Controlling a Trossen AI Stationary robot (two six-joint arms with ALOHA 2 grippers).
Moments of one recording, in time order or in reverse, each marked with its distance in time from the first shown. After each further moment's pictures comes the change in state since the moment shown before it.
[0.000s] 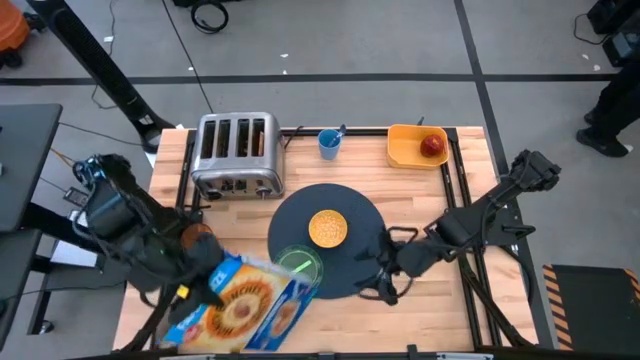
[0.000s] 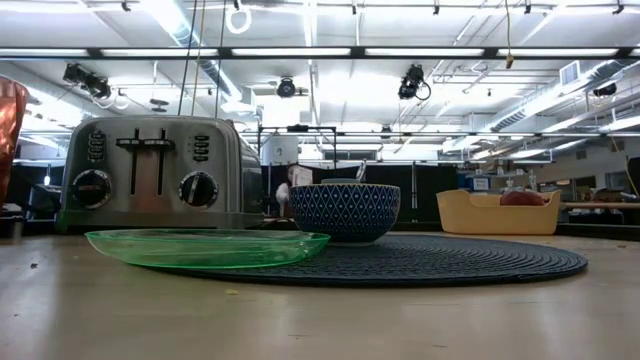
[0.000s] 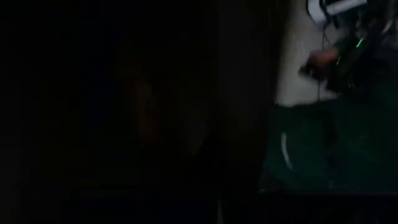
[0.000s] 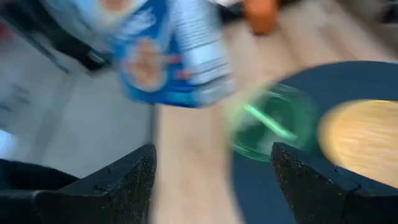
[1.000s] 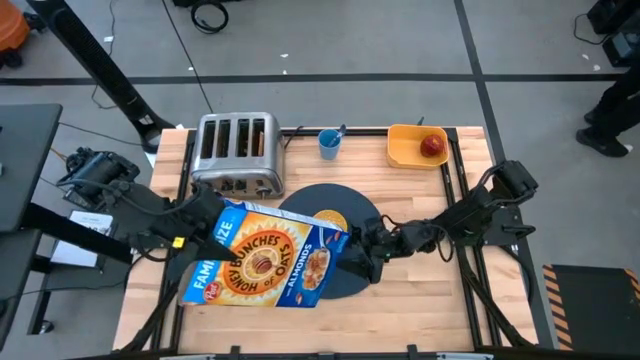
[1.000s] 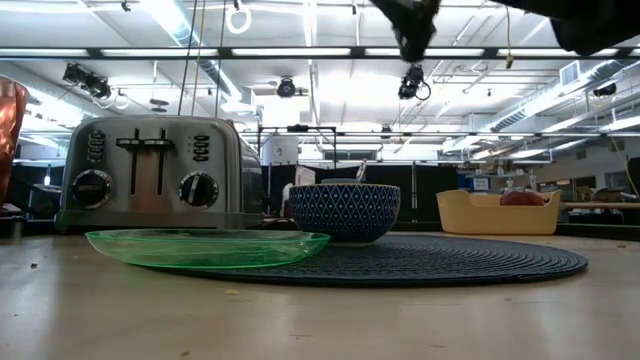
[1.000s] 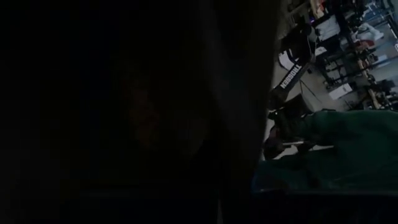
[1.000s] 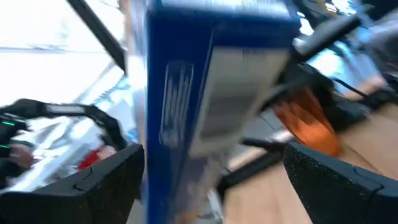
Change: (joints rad) left arm 0.200 -0.002 0.220 -0.029 -0.030 0.259; right arm -0.181 0.233 -0.479 1.537 -0.092 -0.071
